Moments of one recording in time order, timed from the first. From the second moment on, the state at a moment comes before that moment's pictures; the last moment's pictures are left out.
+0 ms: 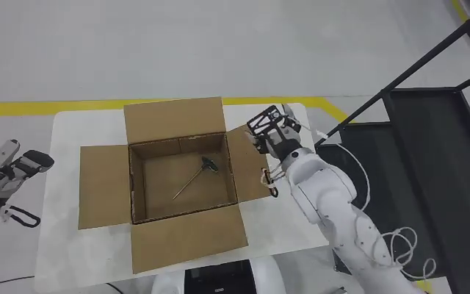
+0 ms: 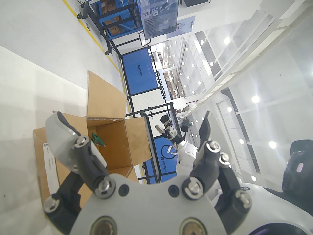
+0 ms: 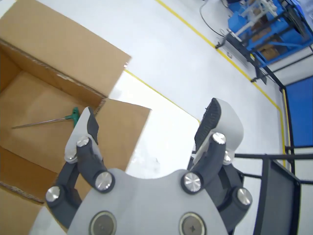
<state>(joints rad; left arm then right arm) 1.60 -0.98 -2.06 -1.62 -0.55 -0.31 -0.97 -1.39 -1.17 1.24 -2.20 -1.59 0.04 0.84</state>
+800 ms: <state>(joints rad) 1.60 -0.98 -2.06 -1.62 -0.55 -0.31 -0.97 -1.53 -1.18 1.51 -1.78 -1.23 0.07 0.76</state>
